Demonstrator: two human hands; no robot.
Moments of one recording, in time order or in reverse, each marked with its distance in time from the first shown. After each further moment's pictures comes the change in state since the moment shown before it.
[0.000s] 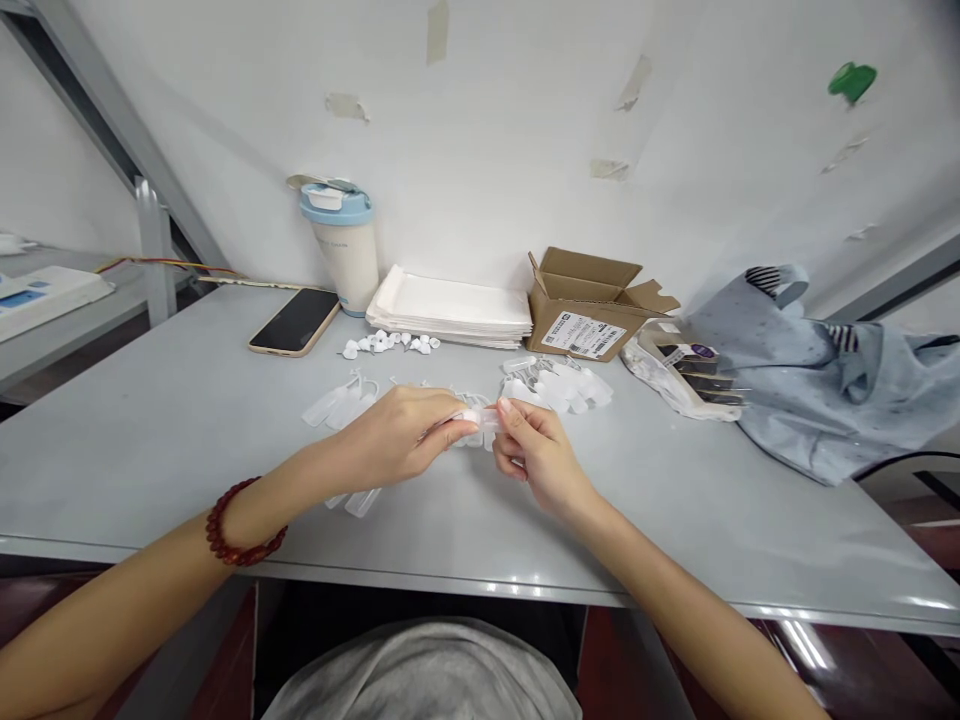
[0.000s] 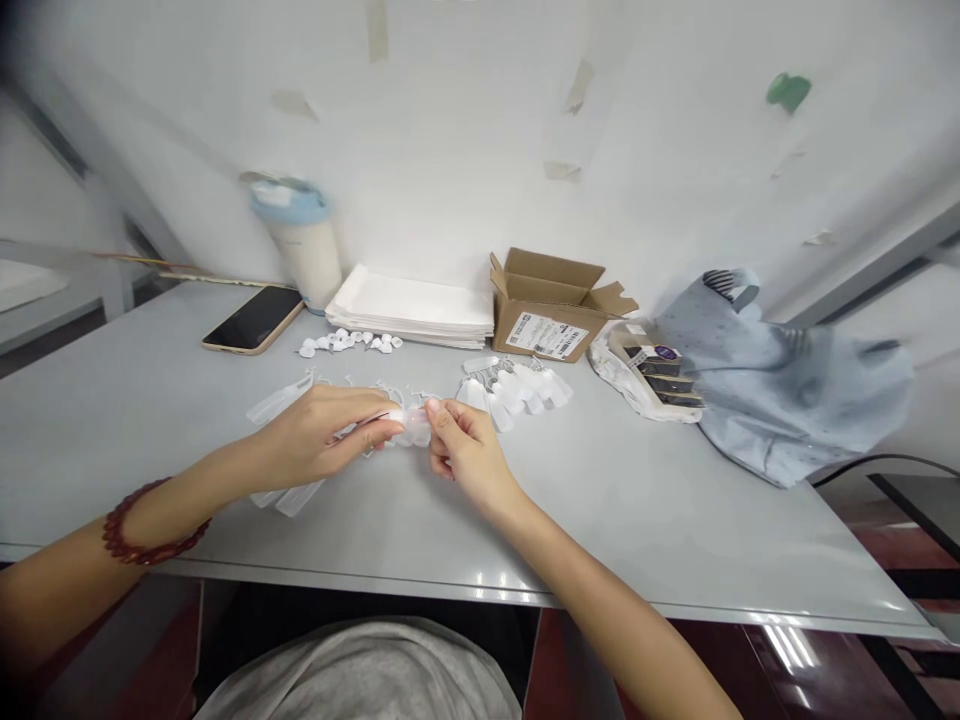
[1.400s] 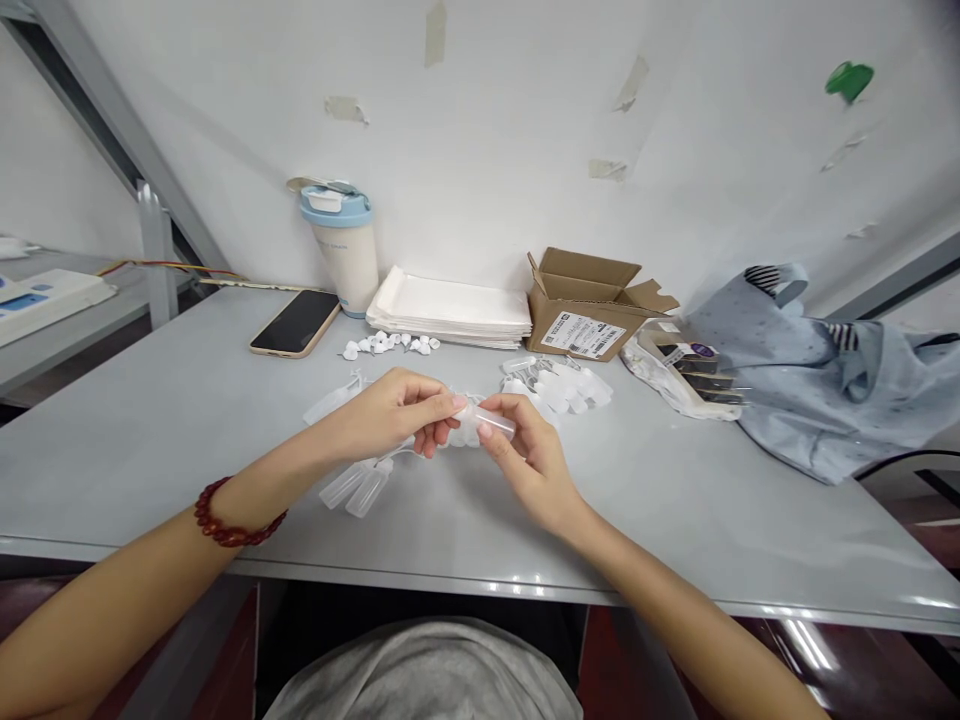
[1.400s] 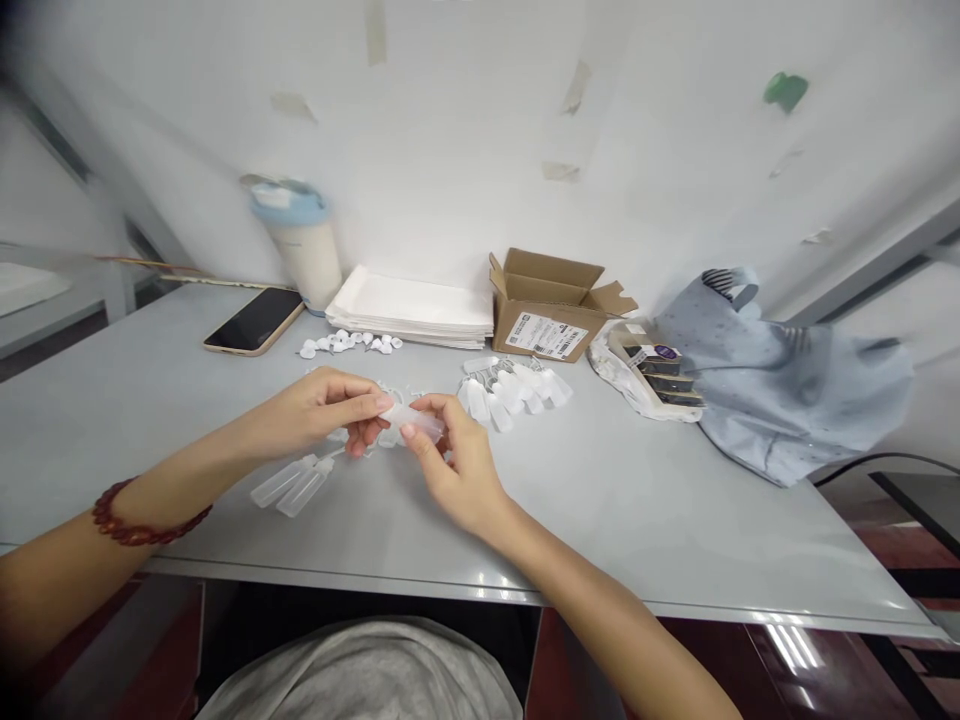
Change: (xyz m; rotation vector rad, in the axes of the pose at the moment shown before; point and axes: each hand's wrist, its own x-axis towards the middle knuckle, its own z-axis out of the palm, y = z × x) left_hand 0.008 0.001 -0.017 -0.664 -0.170 -0.543; right_hand -0.011 0.007 0.004 -0.449 0.076 -0.305
